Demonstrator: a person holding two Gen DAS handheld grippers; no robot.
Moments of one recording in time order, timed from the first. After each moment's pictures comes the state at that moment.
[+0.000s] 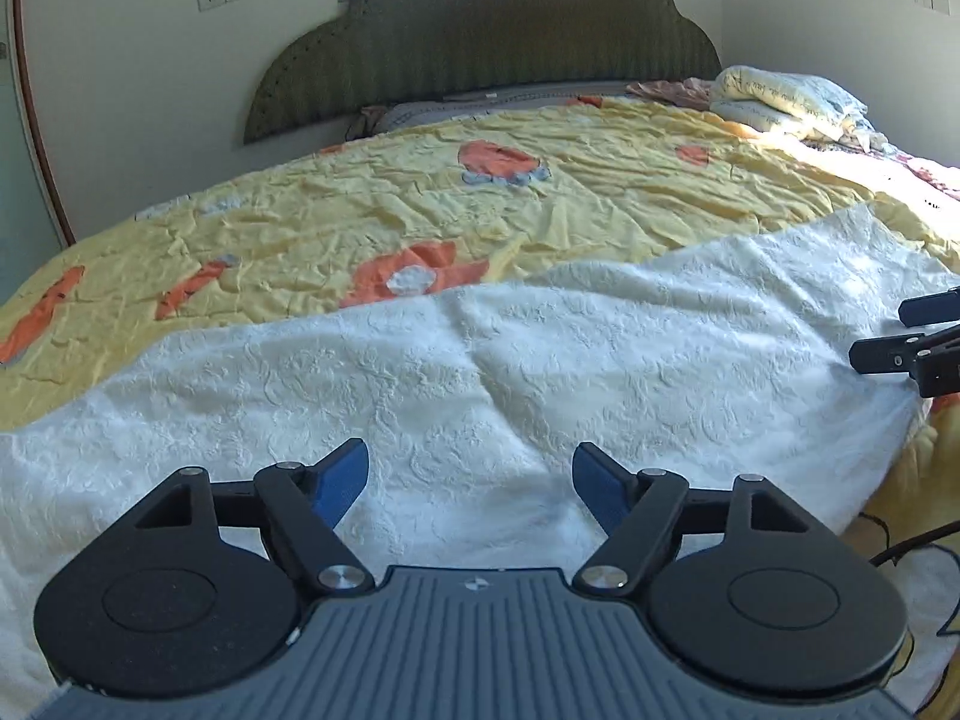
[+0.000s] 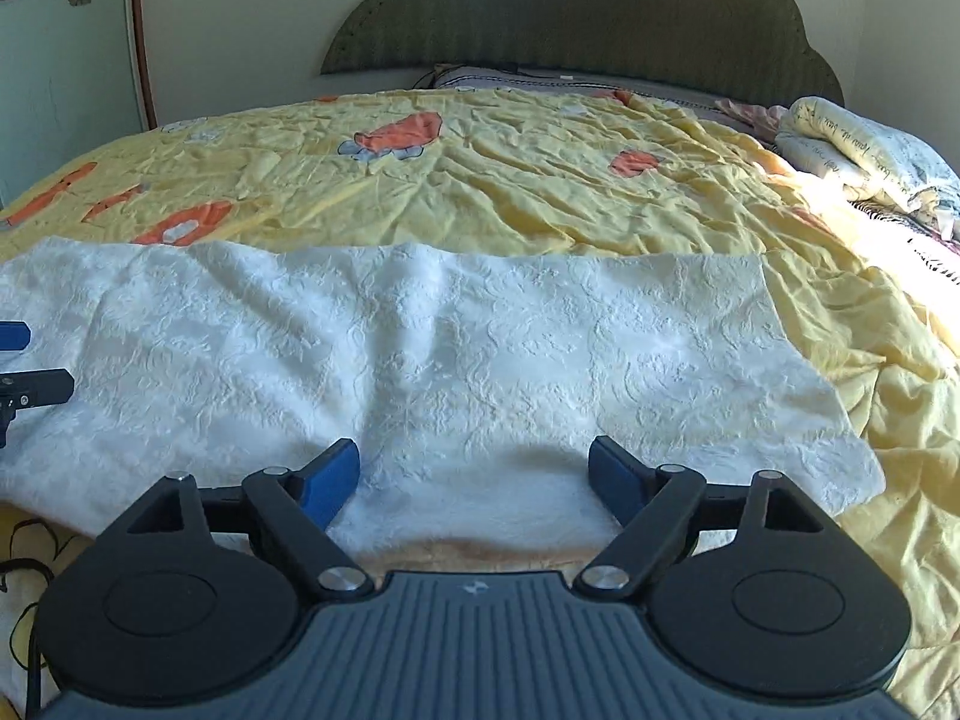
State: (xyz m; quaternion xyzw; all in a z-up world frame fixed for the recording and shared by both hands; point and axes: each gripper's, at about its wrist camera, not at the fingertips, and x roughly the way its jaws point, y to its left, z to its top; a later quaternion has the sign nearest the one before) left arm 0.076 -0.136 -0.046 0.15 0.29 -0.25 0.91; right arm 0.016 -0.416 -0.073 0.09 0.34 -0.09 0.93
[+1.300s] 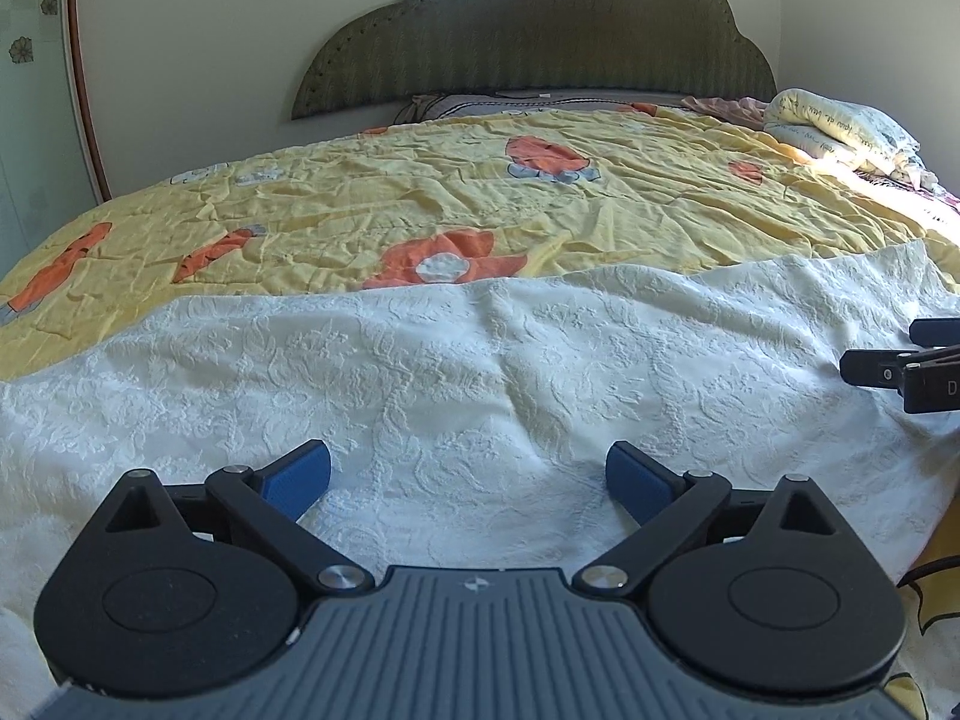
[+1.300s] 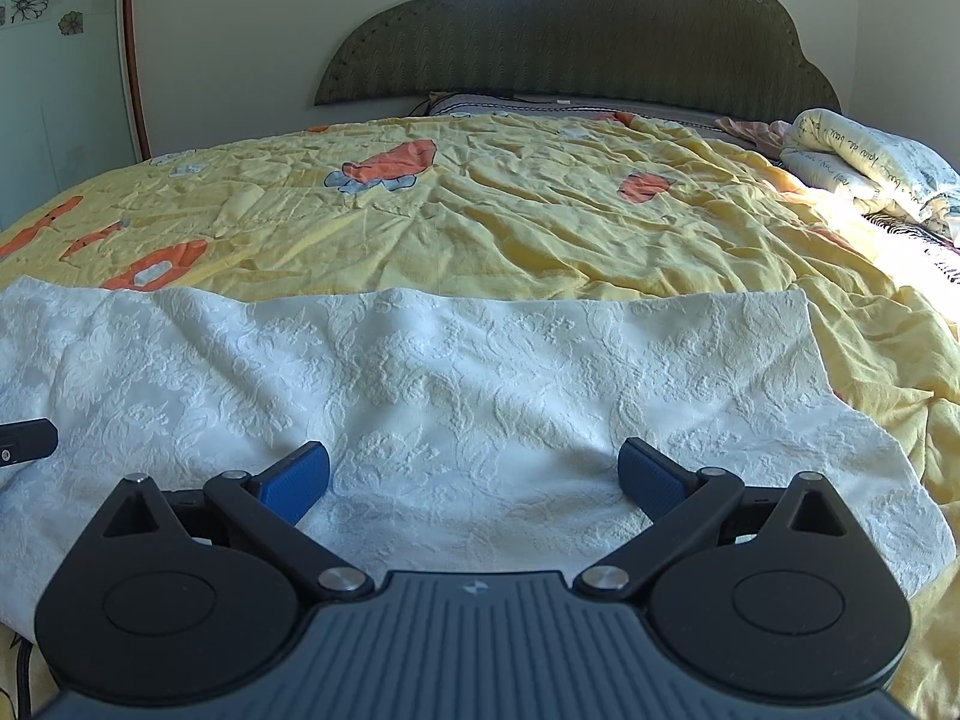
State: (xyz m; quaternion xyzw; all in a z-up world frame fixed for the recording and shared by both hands) left arm 0.090 -0.143 -0.065 0.12 0.31 -0.20 0.92; right arm 0.049 -0.423 -0.092 0.11 0.31 -0.09 0.94
